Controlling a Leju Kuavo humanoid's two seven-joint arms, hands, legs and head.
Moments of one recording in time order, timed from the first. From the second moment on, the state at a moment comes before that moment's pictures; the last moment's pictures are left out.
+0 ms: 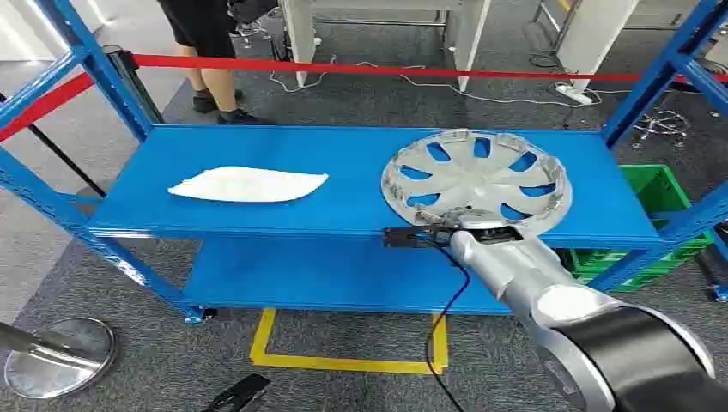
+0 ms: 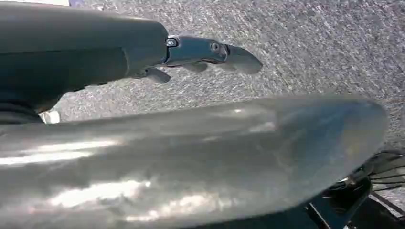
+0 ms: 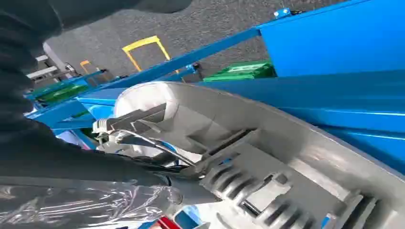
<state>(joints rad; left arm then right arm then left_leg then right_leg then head) -0.20 -0.17 0.76 -0.20 -1.34 -0.09 0.11 -0.91 0.11 0.30 -0.27 1.31 0.47 0.27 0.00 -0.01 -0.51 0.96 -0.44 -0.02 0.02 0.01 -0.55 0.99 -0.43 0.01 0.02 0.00</state>
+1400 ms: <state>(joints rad) -0.16 -0.15 0.82 -0.20 -1.27 -0.03 0.02 -0.86 0.20 0.31 -0.28 1.35 -0.01 -0.03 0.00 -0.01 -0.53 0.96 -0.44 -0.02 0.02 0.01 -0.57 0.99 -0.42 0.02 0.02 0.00</state>
